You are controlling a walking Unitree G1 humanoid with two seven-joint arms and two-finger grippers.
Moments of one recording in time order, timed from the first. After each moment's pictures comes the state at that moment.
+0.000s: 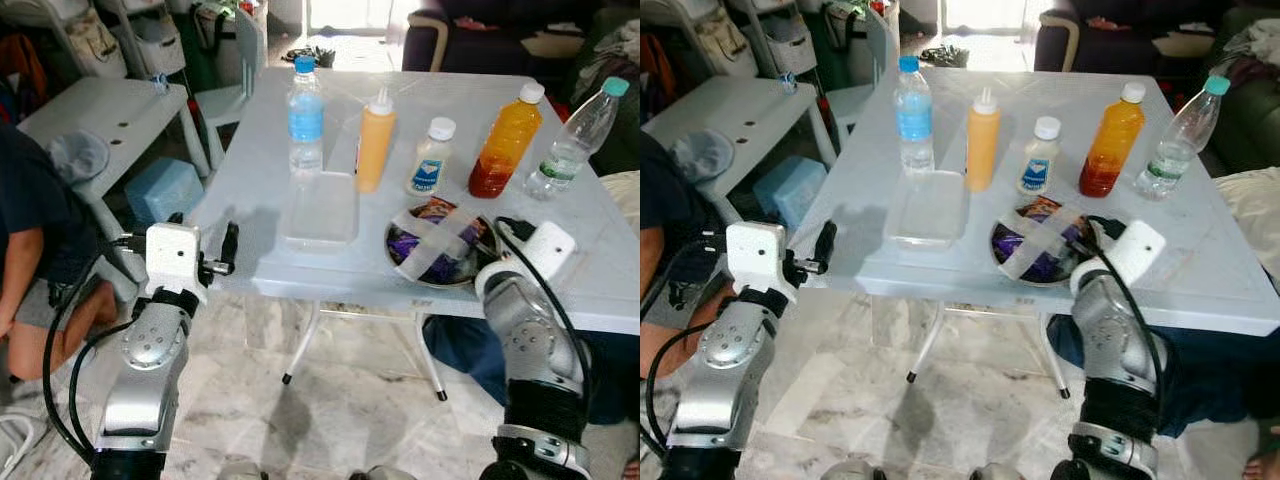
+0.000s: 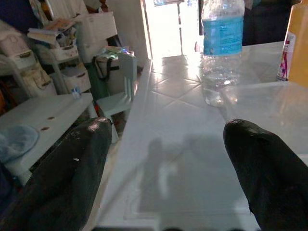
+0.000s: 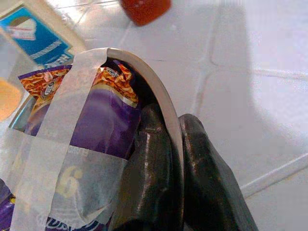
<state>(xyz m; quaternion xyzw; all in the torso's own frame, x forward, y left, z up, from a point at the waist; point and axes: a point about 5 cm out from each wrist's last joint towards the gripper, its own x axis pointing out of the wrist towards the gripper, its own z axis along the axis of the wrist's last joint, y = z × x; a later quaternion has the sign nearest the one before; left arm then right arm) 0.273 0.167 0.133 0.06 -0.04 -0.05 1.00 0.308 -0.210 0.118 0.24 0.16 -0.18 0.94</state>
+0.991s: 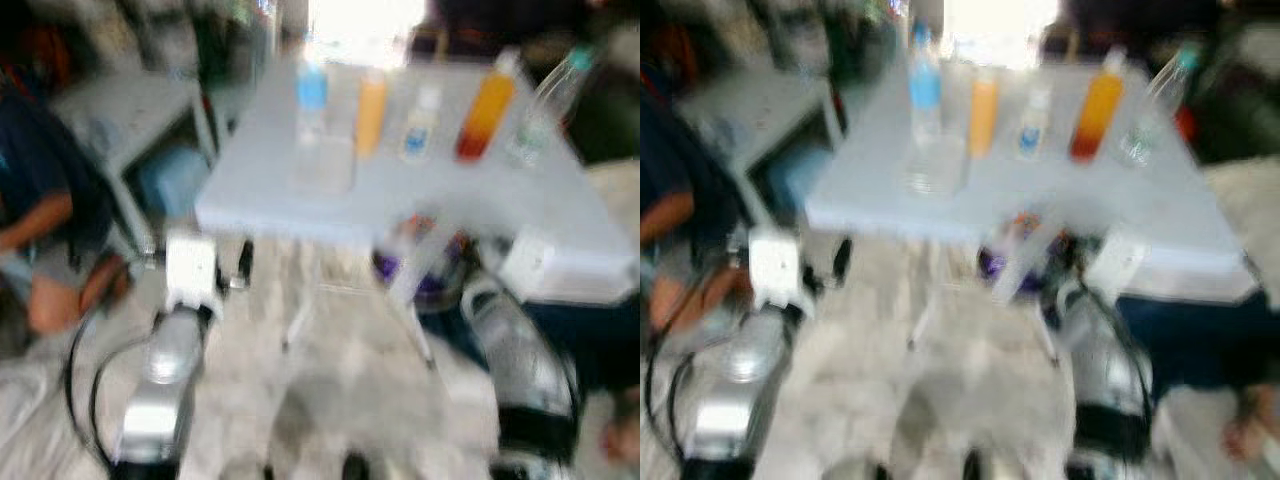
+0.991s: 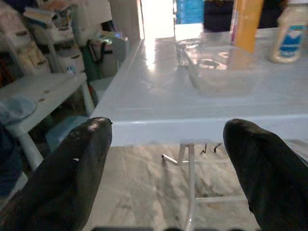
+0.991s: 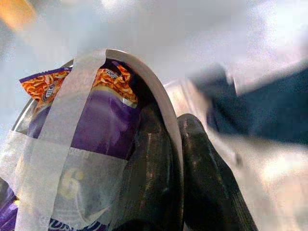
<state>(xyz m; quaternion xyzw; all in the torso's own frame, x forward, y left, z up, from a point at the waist) 0.270 0.154 0.119 0.05 -0.01 -0.06 1.00 0.294 -0.190 0.094 0.22 0.19 -0.14 0.95</state>
